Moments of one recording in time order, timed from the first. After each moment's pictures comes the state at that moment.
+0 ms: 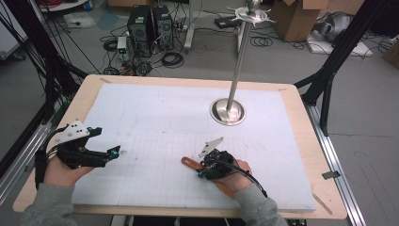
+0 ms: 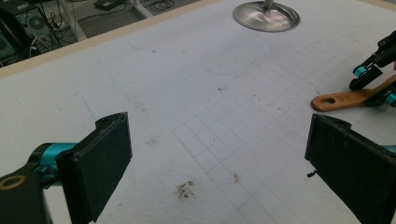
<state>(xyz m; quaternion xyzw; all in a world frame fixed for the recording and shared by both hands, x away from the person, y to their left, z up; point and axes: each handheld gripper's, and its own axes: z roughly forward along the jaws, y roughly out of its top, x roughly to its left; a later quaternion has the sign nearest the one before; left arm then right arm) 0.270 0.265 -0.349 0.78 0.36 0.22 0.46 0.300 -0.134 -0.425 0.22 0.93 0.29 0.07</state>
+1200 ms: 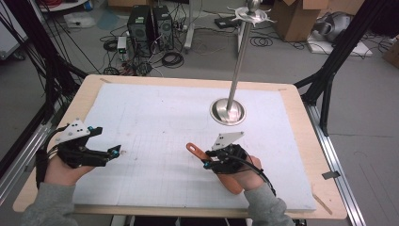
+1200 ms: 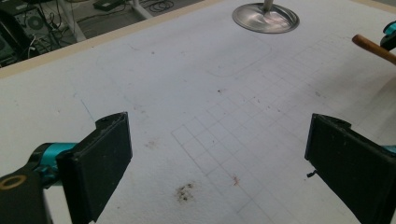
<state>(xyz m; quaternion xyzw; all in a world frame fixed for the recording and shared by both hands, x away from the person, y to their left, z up) 0.272 0.264 -0.349 0.78 0.36 0.22 0.46 0.291 -0.162 -0.379 0.22 0.89 0.38 0.10</state>
